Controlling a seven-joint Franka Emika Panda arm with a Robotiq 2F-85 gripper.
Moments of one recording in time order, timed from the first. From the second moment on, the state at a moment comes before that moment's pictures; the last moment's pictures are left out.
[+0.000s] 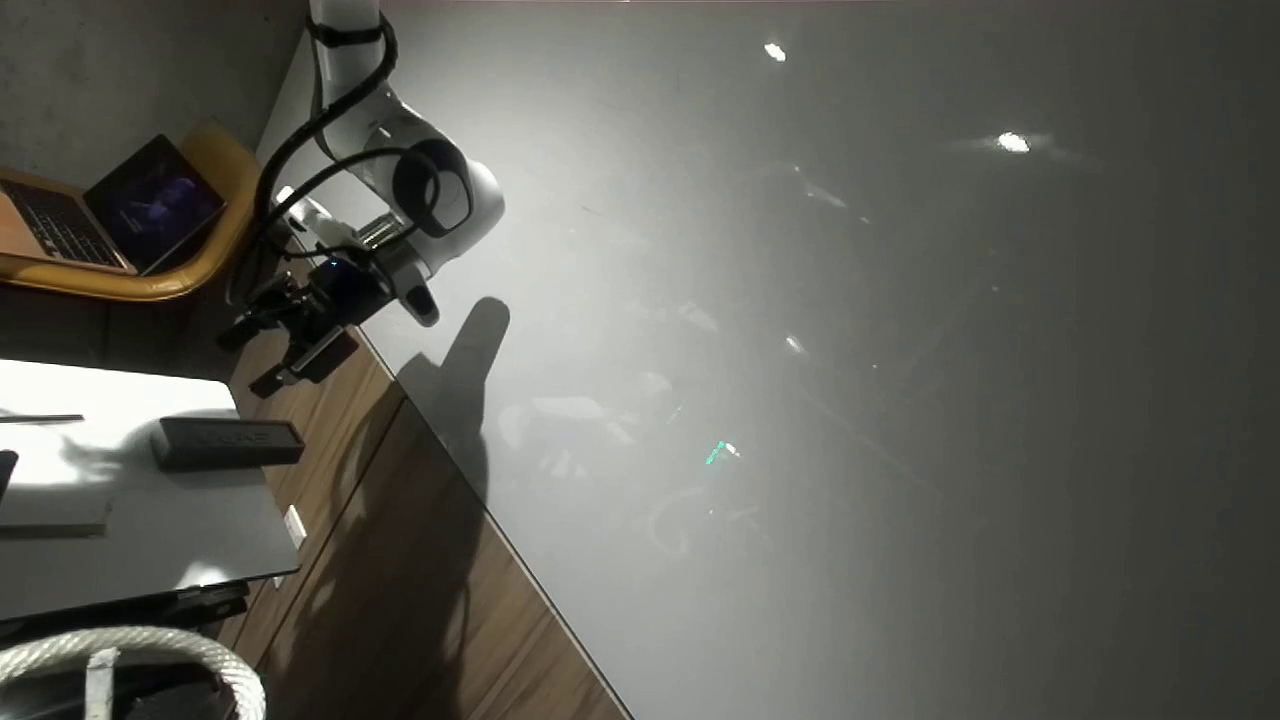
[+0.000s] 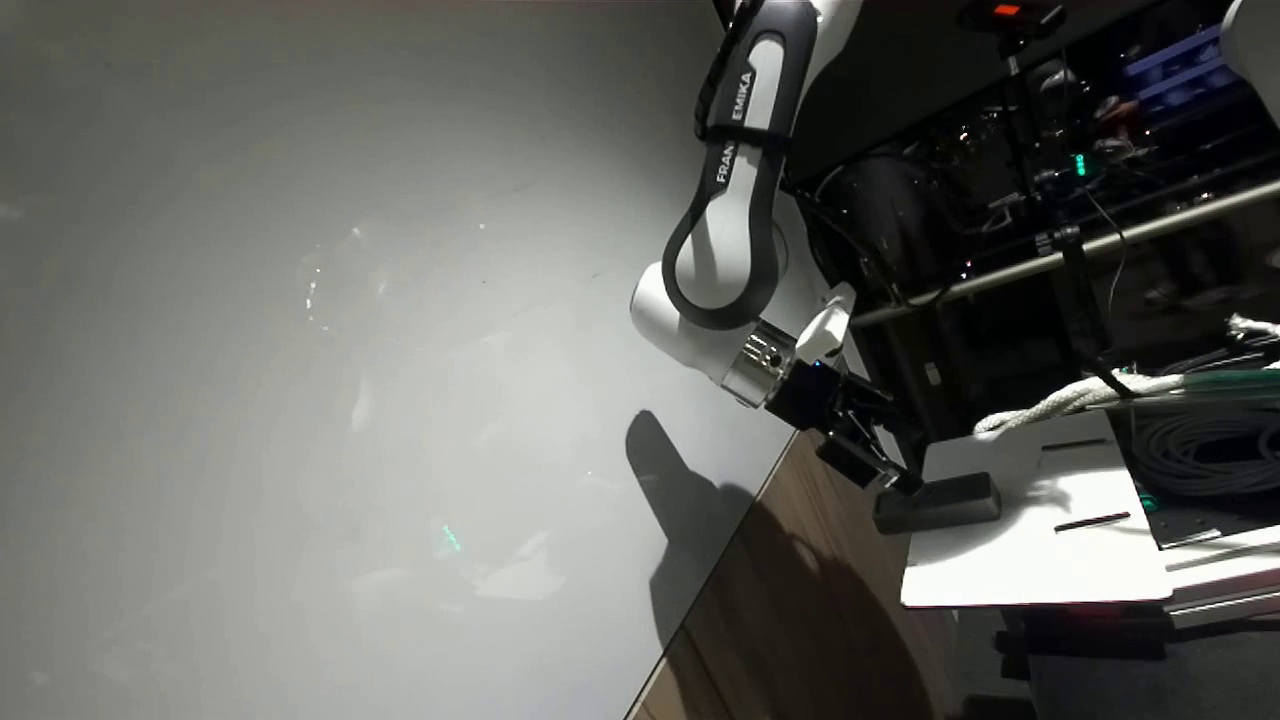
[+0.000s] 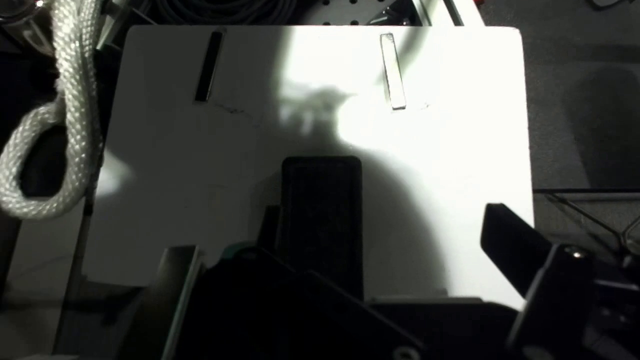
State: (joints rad) arm 0.13 0.30 0.07 -2.18 -0.02 1.87 0.18
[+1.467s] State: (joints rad) arm 0.17 -0.44 0.19 -2.39 -0.20 2.02 0.29
